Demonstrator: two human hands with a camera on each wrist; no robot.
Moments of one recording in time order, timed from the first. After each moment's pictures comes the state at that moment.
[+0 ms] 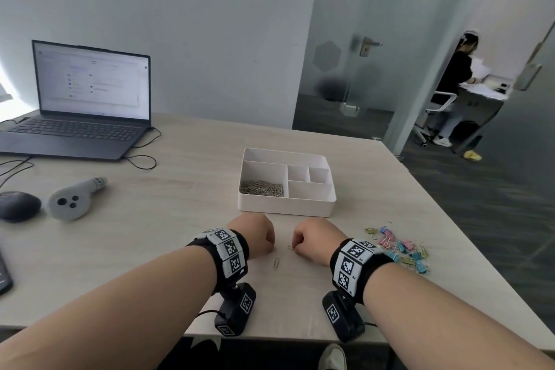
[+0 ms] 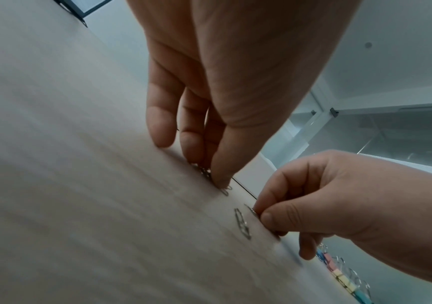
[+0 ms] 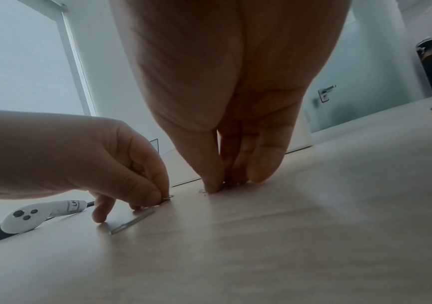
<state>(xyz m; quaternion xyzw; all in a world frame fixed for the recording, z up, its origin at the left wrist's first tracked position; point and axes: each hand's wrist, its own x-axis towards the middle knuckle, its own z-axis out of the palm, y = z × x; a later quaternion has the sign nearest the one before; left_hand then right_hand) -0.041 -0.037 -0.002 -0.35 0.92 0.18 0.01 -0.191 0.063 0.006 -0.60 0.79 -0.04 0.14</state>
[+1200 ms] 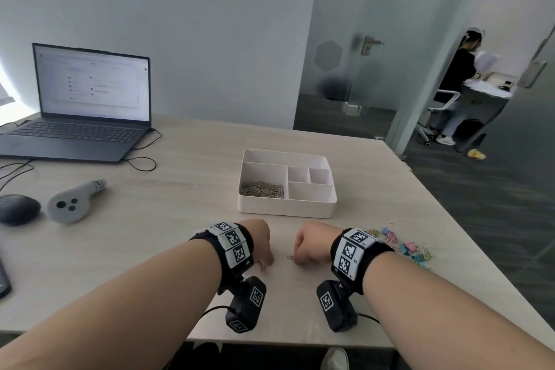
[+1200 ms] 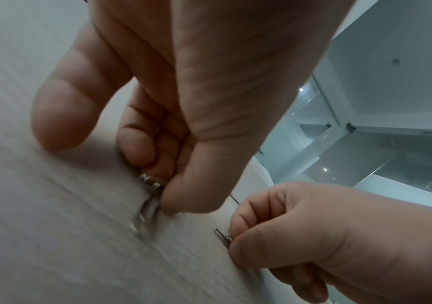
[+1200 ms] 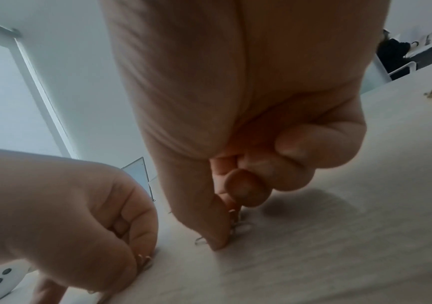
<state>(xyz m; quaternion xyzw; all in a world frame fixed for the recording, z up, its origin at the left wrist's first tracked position) -0.049 -0.027 0.017 -0.40 0.88 0.21 0.15 -0.190 0.055 0.017 -0.53 0.81 0.01 0.25</state>
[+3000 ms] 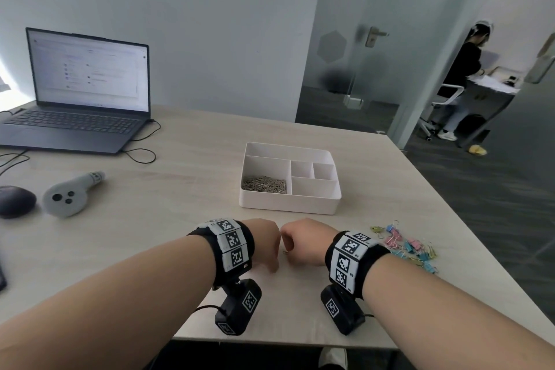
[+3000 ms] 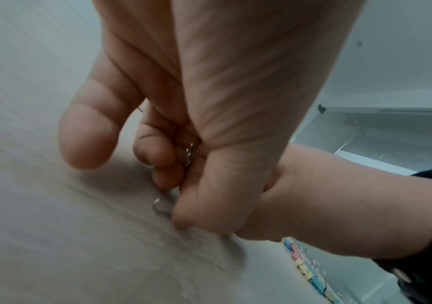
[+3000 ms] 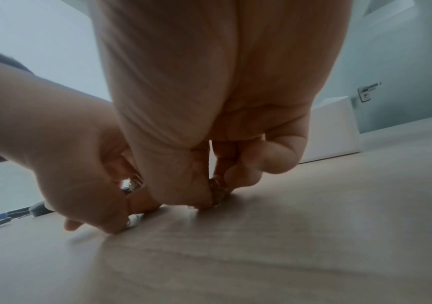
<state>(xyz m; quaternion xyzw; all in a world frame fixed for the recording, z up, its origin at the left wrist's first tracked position) -0.044 -0.014 0.032 -0.31 0.92 0.17 0.18 -0.170 0.049 0.012 -0.66 0.74 0.04 0.15</state>
